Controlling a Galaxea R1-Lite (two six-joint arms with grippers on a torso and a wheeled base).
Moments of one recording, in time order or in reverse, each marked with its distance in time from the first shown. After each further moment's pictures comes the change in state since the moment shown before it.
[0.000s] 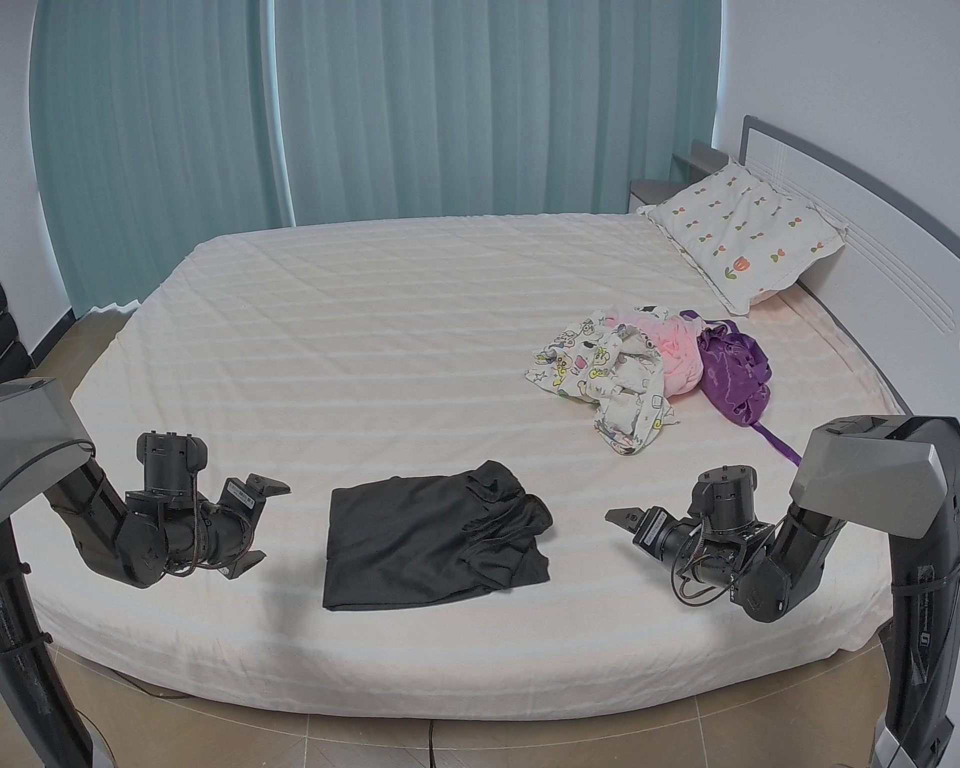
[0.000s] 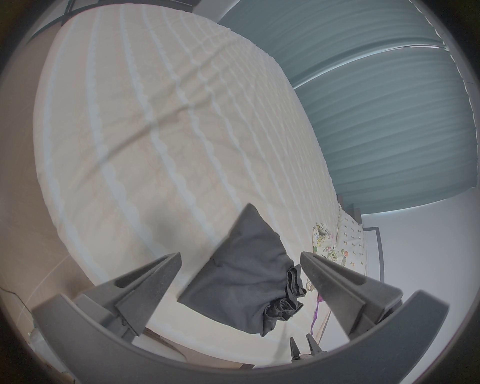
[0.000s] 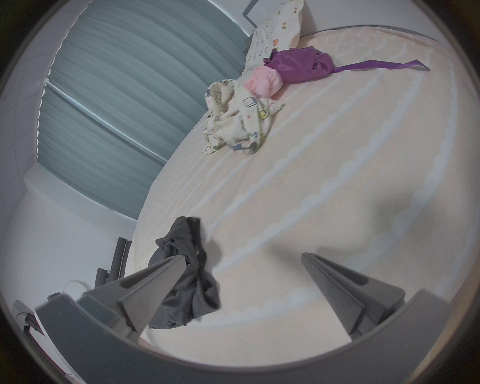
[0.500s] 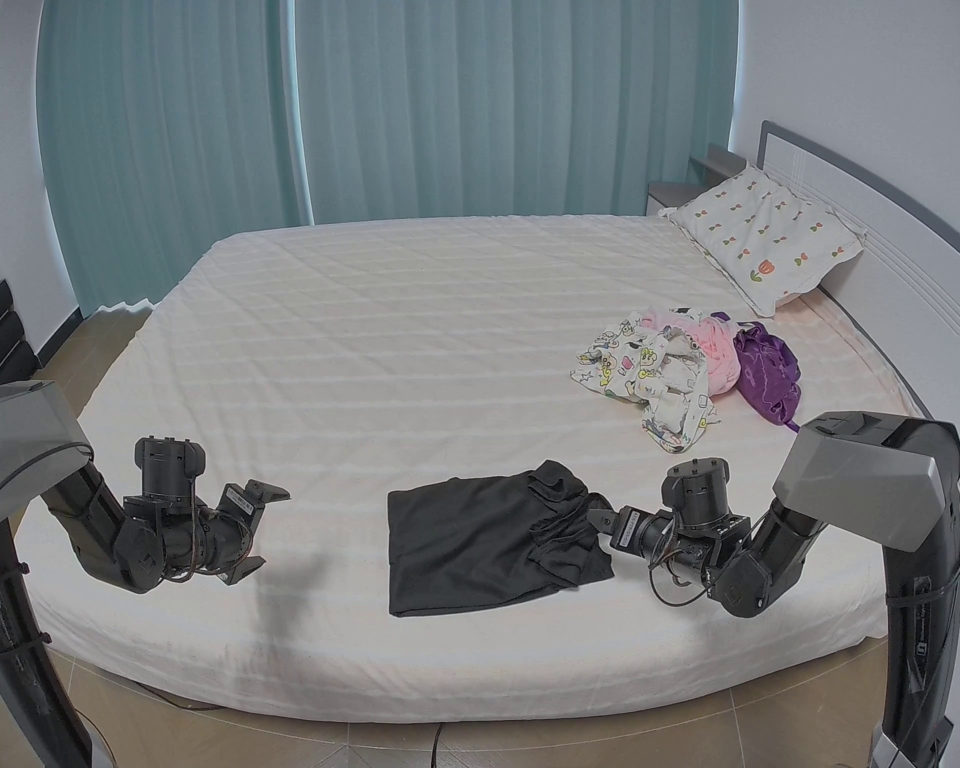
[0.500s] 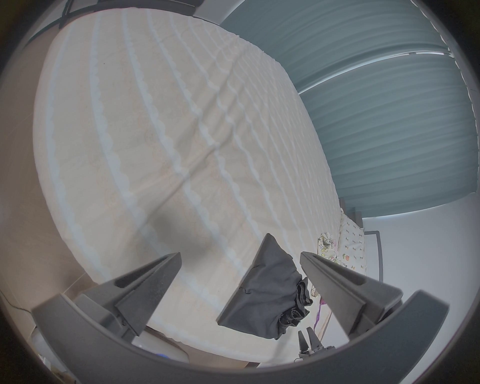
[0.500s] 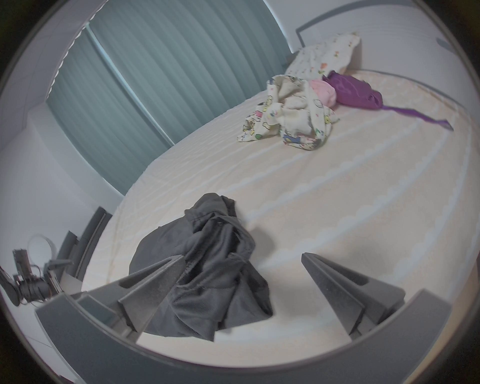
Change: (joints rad) left arm 0.003 -0.006 0.026 -0.009 -0.008 0.005; right arm 0.075 -0.005 -0.088 0.095 -0.164 -0.235
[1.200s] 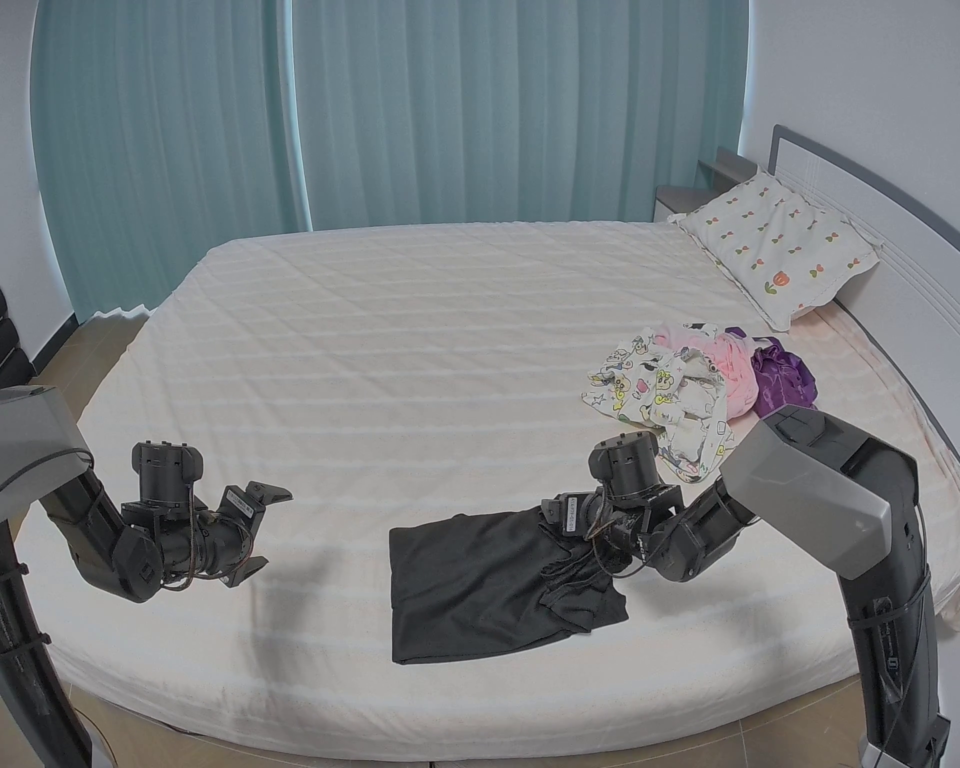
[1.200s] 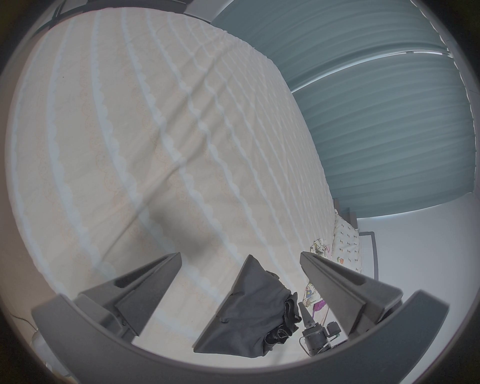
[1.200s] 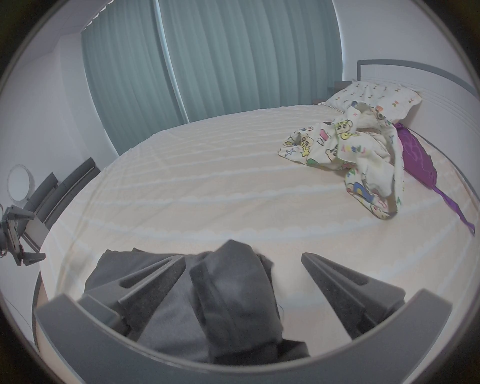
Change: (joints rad) left arm -0.003 -0.004 0.043 -0.071 -0.023 0.003; right arm 0.080 0.125 -0.422 0.328 -0.123 -0.309
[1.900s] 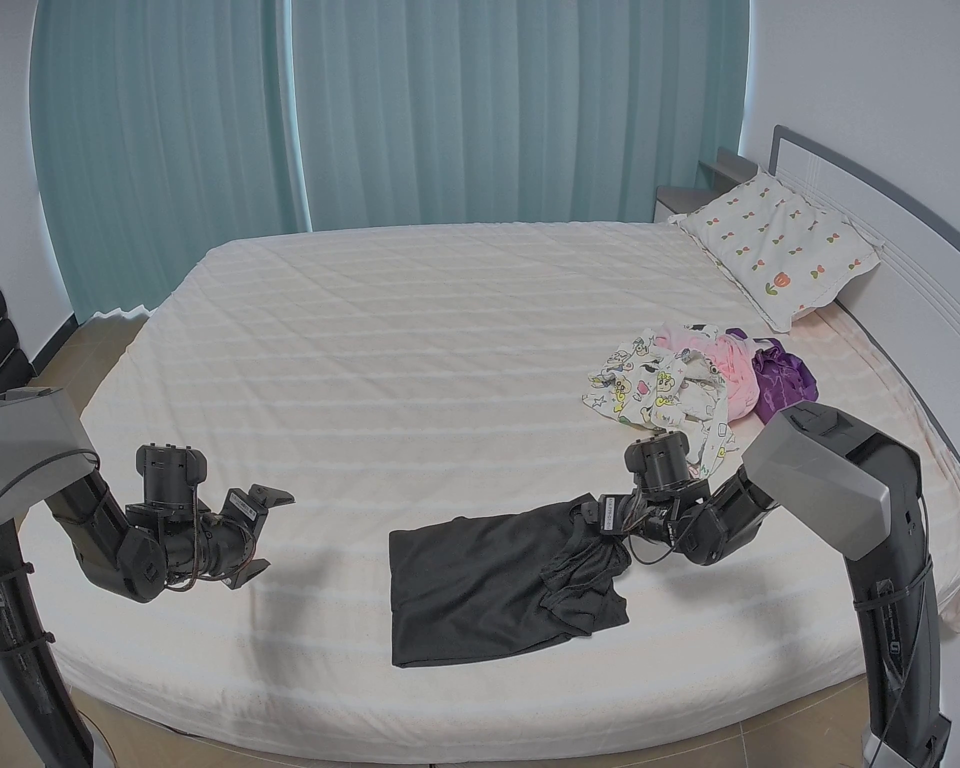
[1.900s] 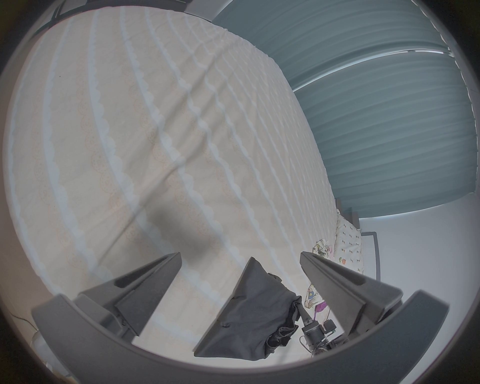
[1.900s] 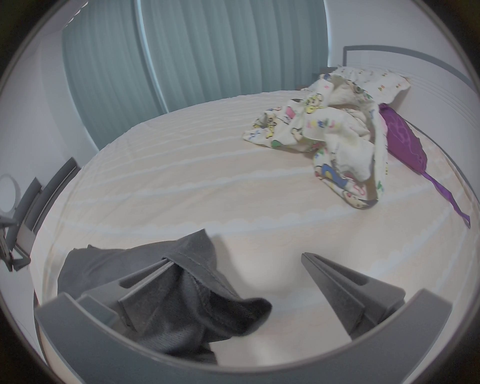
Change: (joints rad) left arm 0.000 0.022 -0.010 -0.001 0.002 0.002; right arm -0.108 0.036 -0.025 0.080 0.029 -0.005
